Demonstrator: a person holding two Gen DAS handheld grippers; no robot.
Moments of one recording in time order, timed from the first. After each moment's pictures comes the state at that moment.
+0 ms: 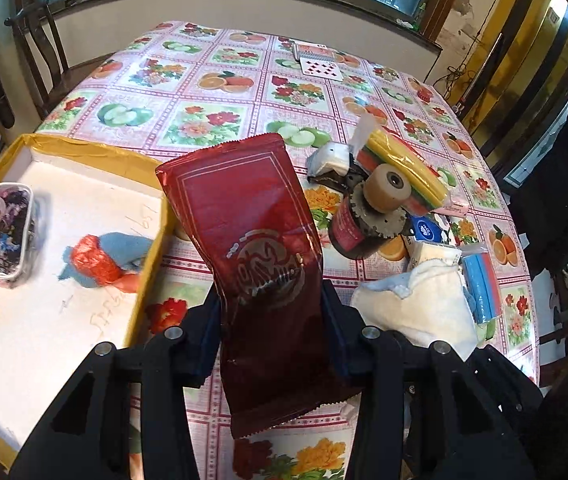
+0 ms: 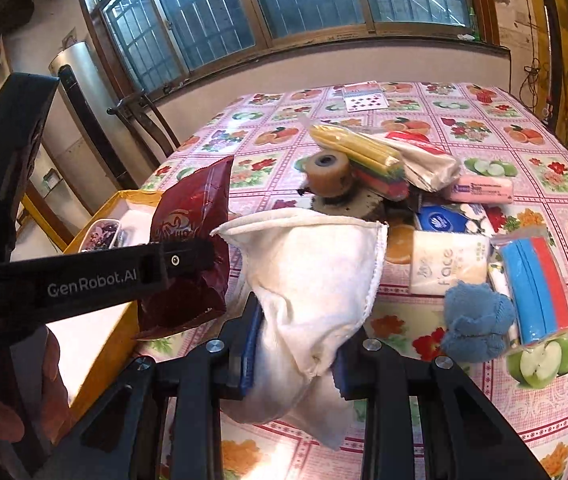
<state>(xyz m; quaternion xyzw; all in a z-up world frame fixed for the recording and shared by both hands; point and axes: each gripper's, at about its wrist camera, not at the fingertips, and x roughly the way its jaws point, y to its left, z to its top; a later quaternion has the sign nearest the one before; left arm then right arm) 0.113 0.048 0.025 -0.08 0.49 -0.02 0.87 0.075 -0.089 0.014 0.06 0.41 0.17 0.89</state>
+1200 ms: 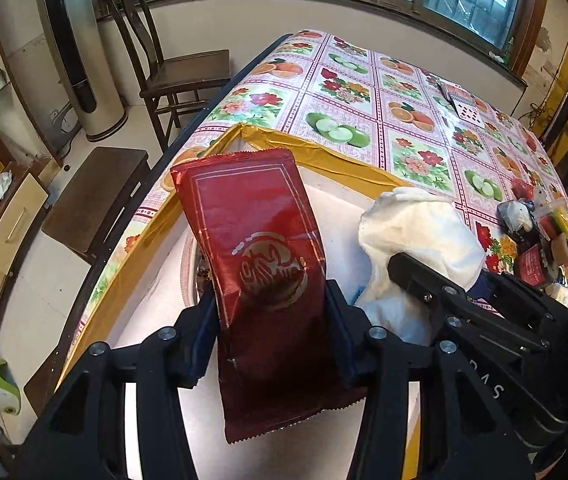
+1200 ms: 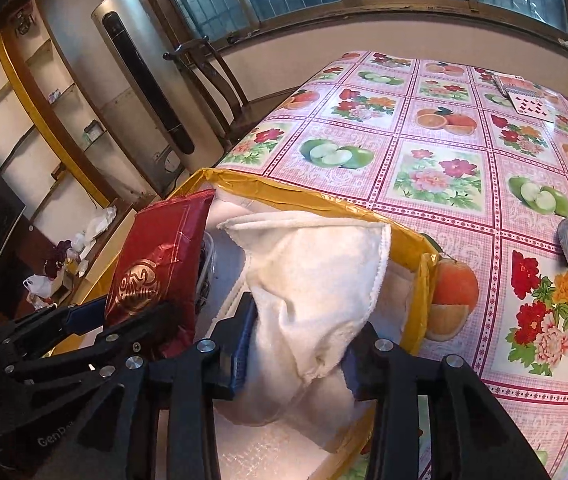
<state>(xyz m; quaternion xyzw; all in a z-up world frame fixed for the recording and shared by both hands) 0.107 0.236 0.006 -0.08 0.48 0.11 0.87 0.162 0.119 -0.013 0.03 0.46 0.27 0.84</state>
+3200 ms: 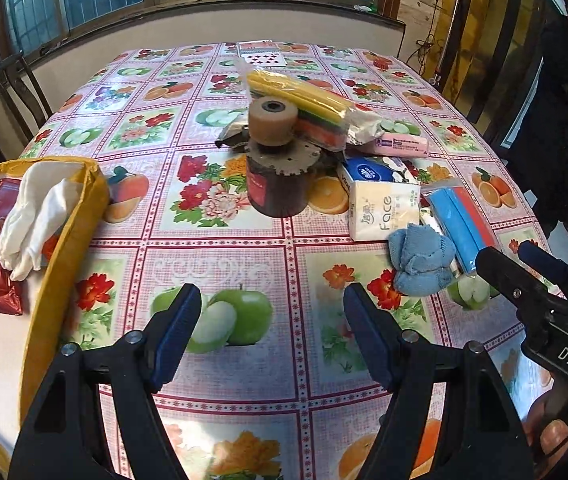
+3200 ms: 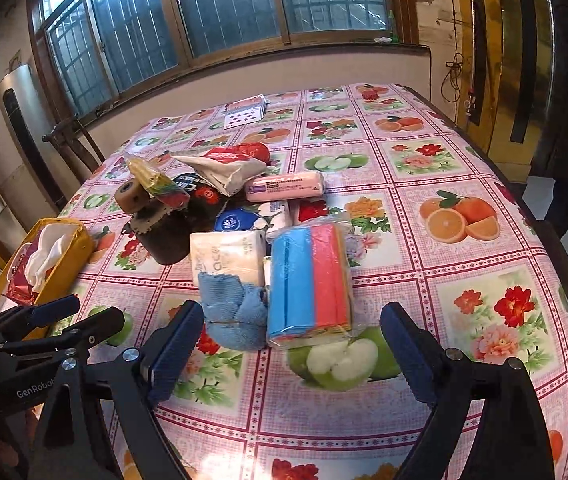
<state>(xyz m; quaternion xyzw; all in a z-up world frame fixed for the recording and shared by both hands) 0.079 -0.062 -0.009 -0.01 0.46 -0.04 0.89 0.066 -0.244 0.006 0.05 0.40 0.05 0.91</state>
